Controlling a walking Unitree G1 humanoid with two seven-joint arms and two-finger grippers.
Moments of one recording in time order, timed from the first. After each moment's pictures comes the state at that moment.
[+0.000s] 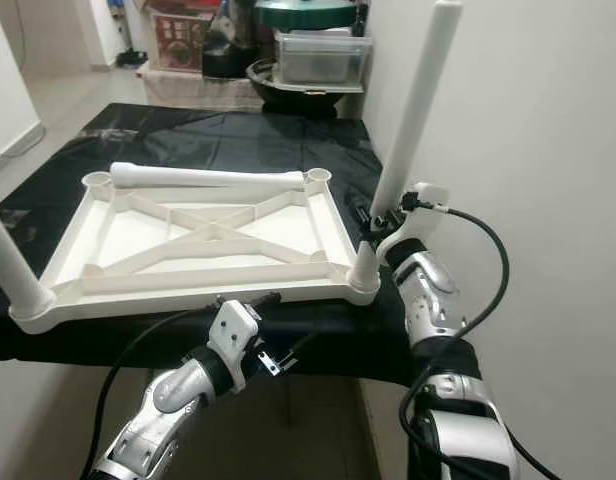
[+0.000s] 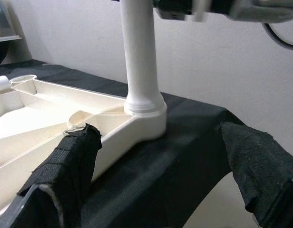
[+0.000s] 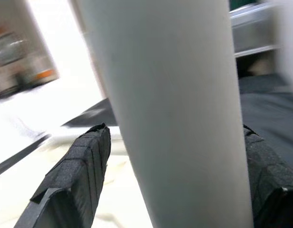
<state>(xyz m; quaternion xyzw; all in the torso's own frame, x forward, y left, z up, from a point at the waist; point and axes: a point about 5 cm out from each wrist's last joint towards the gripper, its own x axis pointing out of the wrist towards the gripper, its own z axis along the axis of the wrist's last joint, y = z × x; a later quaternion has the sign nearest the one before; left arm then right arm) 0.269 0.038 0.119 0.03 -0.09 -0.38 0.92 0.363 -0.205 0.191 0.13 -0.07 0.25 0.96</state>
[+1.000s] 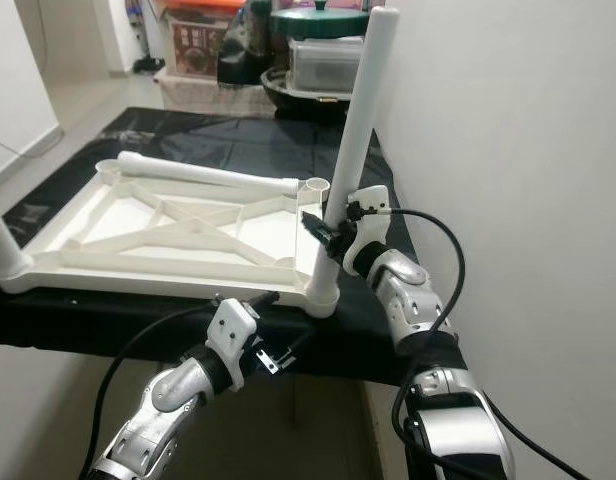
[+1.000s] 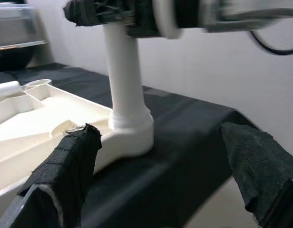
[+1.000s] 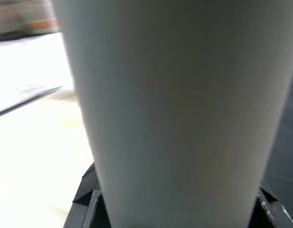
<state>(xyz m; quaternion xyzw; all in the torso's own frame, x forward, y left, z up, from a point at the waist) 0.269 0.039 0.120 0.03 -0.09 -0.38 0.92 0.390 -0.182 0.186 0.07 -0.02 0.11 0.99</state>
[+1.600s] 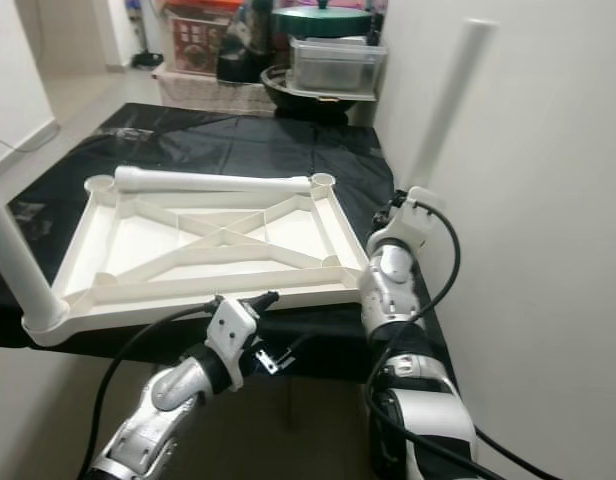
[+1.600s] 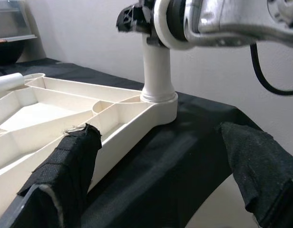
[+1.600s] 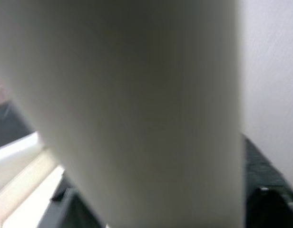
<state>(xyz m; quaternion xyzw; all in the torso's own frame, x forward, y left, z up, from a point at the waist) 0.270 0.039 0.120 0.03 -0.09 -0.38 0.92 0.388 -0.189 0.167 0.15 -0.02 -0.19 0.97</state>
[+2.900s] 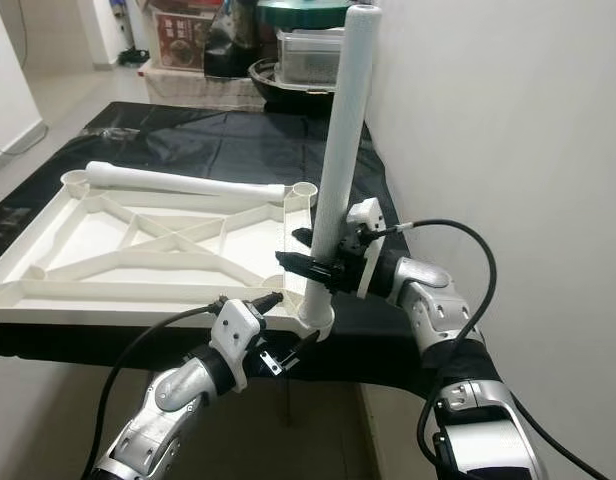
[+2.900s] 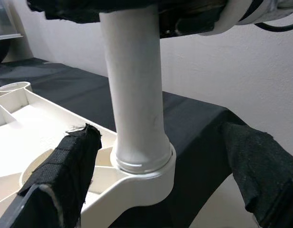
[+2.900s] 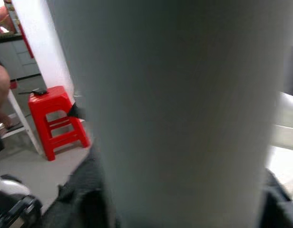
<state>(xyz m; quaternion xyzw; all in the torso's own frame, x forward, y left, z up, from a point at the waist) 0.268 0.037 0.118 0.03 -0.09 -0.38 0.92 0.350 -0.164 0.186 0.03 0.00 0.51 0.86</state>
